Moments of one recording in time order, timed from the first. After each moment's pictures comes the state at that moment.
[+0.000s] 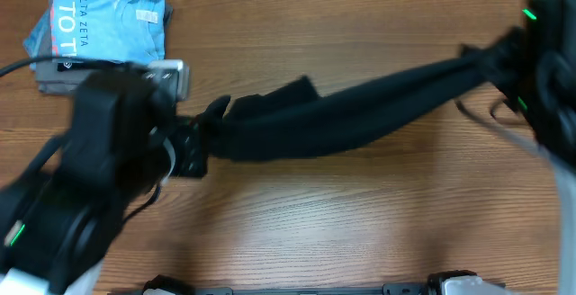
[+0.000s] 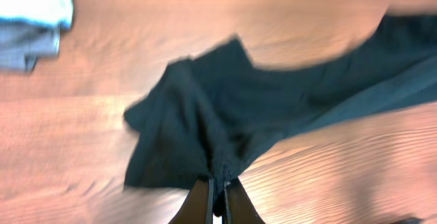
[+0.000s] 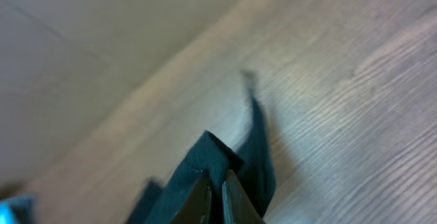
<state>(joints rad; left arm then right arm) -0.35 1.16 1.82 -1.44 0.07 -0.32 0.11 1.37 2.01 -1.41 0.31 0.75</state>
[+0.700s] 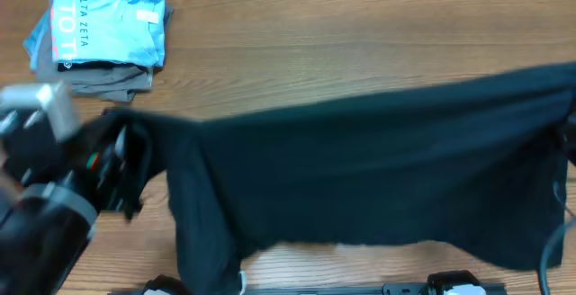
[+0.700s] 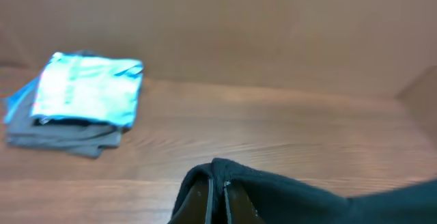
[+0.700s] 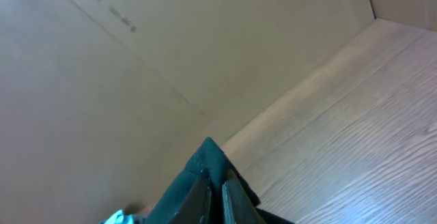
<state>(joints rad) -0.39 1.16 2.20 -1.47 -0.20 -0.34 0.11 1.11 2.10 -1.31 0.24 0.75</state>
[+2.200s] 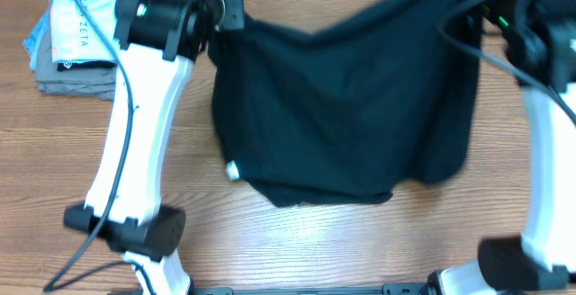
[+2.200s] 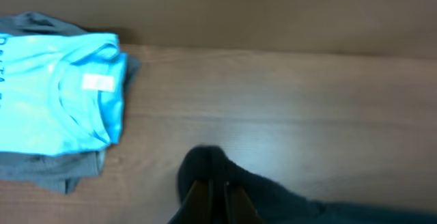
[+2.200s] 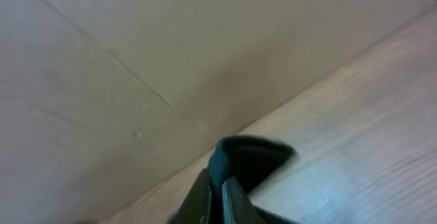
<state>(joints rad) -0.28 1.93 2.35 -1.20 -0.20 -0.28 0.11 1.71 2.21 -0.97 0.21 0.64</state>
